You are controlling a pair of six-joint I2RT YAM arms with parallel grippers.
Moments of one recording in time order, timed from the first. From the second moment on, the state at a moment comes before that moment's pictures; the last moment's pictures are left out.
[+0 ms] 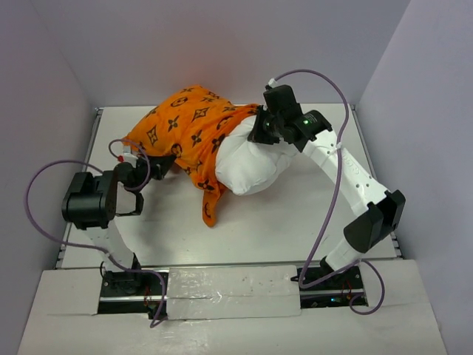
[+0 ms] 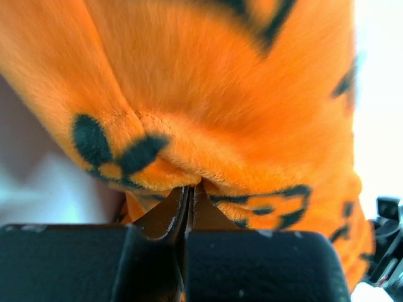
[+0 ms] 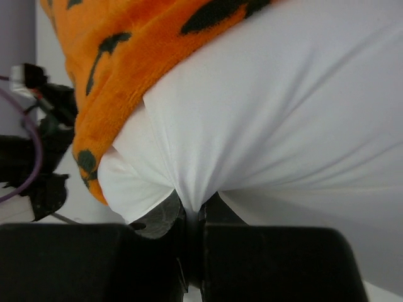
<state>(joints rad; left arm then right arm) 0.01 1.88 0.50 1.26 0.54 -1.43 0.54 1.60 1.73 -0.83 -0.01 0.59</state>
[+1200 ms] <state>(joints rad) 0.31 1.77 1.08 0.27 0.04 -0.93 0.18 1.00 1.57 -0.99 0.51 0.28</state>
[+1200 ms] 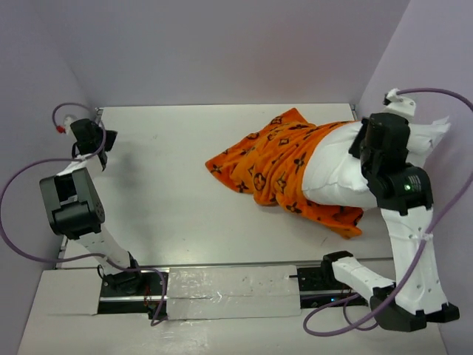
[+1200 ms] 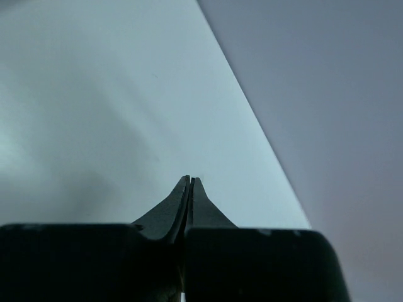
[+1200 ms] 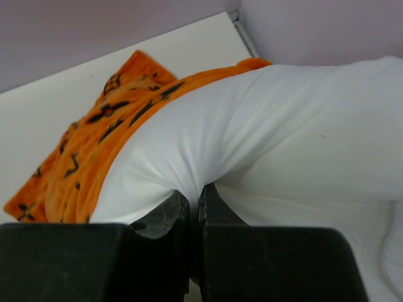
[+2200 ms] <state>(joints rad) -0.13 2.31 1.73 -0.12 0.48 -0.74 0.08 1.22 1.28 -0.83 0.35 0.30</state>
